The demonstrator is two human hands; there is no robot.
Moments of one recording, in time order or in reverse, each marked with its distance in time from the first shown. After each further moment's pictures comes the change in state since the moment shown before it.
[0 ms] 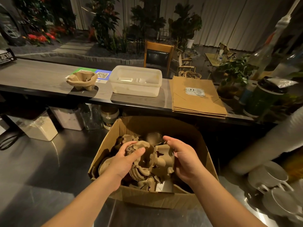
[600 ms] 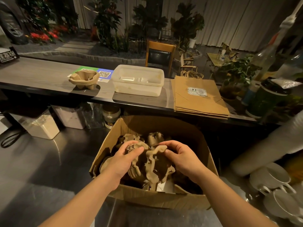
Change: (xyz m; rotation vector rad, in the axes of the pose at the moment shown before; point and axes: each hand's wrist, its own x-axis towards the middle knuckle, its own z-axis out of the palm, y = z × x) left_hand 0.002 0.000 -0.006 0.007 -0.004 -0.030; right_hand 0.015 0.006 -0.016 -0.697 -0.176 -0.186
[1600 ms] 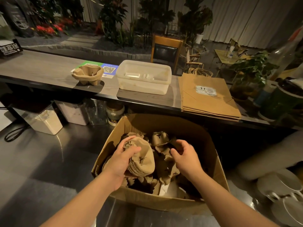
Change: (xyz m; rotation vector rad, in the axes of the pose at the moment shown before) left_hand 0.005 -0.002 -0.010 -0.241 0.031 -0.005; right_hand 0.055 0.057 0.016 -0.232 0.309 0.076
